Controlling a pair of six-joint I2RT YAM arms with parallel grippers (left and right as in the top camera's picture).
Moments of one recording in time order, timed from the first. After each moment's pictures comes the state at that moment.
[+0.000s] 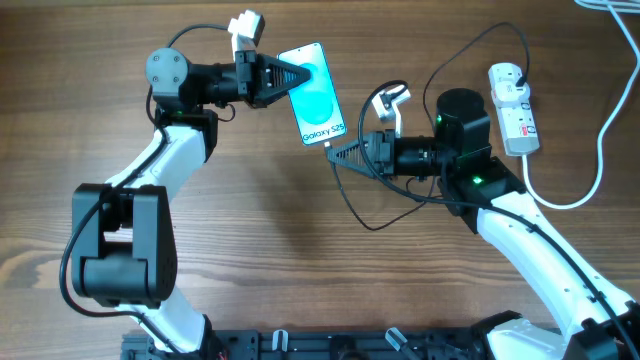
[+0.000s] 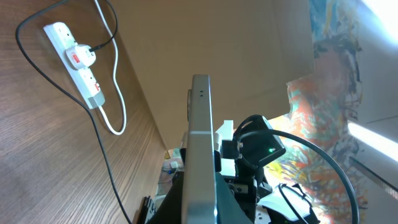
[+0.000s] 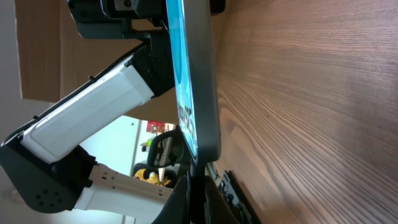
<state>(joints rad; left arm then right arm) -0.07 1.85 1.10 1.08 1.44 -1.58 0.35 1.37 0.85 0.11 -1.07 0.92</state>
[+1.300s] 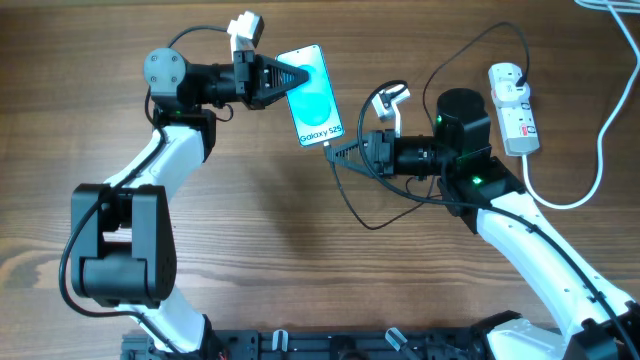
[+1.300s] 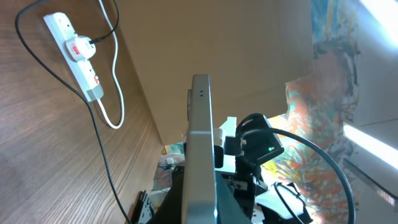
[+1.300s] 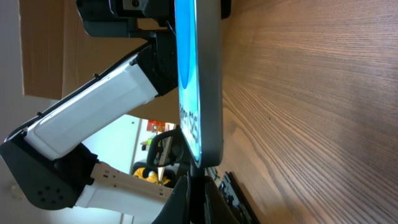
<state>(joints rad) -0.07 1.85 1.10 1.08 1.46 -1.62 0.35 1.37 0.85 0.14 -1.08 0.92</state>
